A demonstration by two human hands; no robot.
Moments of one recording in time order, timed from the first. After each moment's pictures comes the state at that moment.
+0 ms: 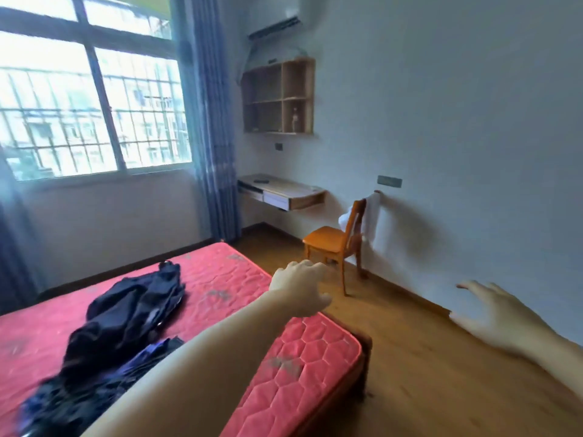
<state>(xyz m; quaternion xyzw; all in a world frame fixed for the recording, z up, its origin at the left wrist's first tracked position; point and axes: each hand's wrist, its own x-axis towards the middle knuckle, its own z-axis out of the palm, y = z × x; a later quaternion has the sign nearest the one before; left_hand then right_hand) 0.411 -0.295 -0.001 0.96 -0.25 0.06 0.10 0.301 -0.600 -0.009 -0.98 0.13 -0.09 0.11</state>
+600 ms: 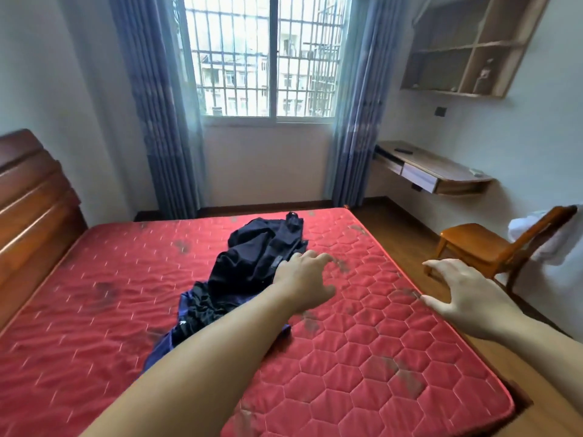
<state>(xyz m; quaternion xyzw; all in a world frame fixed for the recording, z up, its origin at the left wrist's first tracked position) 0.485 0.022 -0.082 0.99 0.02 0.04 0.12 0.525 -0.255 -0.049 -0.98 -0.19 -0.06 0.05</state>
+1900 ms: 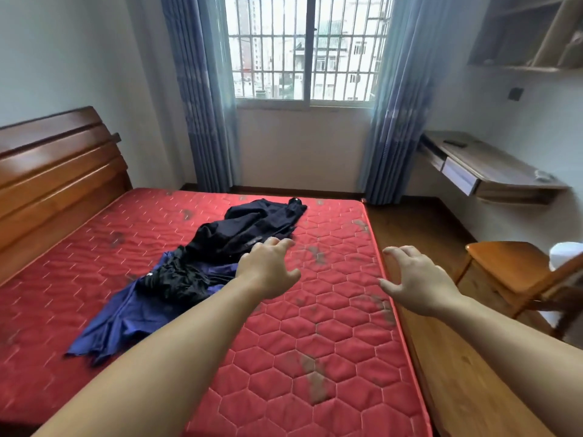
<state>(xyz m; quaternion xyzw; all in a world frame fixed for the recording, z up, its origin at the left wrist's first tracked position) 0.661 -0.304 -0.101 0.95 0.28 0.07 0.12 0.812 -0.527 -0.094 -0.93 -0.35 0.00 0.11</state>
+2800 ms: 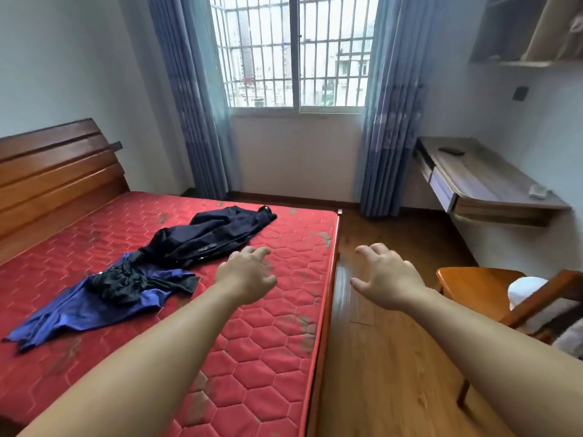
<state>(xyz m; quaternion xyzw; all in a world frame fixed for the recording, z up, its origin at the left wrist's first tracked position) 0.989 -0.561 -0.106 0.91 0.39 0.04 0.09 1.169 -0.746 -0.099 -0.89 -0.43 0.01 0.11</state>
